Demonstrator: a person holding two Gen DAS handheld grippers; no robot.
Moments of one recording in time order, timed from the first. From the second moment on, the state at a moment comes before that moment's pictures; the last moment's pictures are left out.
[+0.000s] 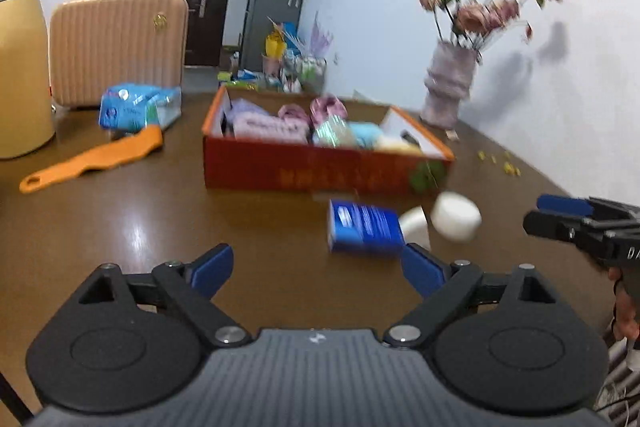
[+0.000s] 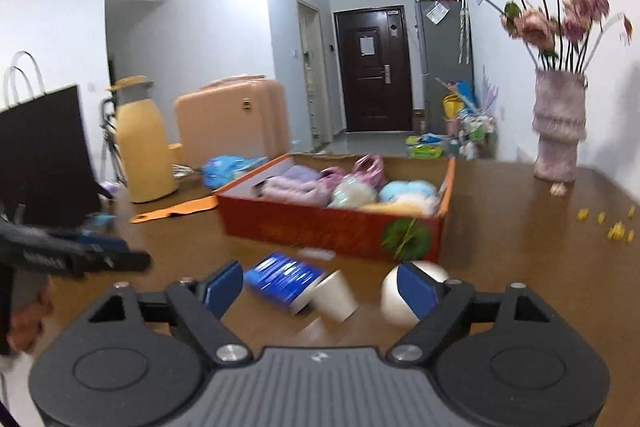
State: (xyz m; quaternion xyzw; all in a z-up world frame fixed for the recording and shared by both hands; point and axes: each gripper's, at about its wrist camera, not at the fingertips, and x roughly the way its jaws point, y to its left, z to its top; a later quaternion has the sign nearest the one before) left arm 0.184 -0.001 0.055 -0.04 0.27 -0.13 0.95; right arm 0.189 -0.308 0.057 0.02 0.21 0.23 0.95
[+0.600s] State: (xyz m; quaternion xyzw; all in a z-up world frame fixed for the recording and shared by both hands) left arm 0.271 -0.140 0.022 0.01 0.30 -0.18 0.94; right arm 0.197 -0.363 0.016 0.08 0.24 0.12 0.96
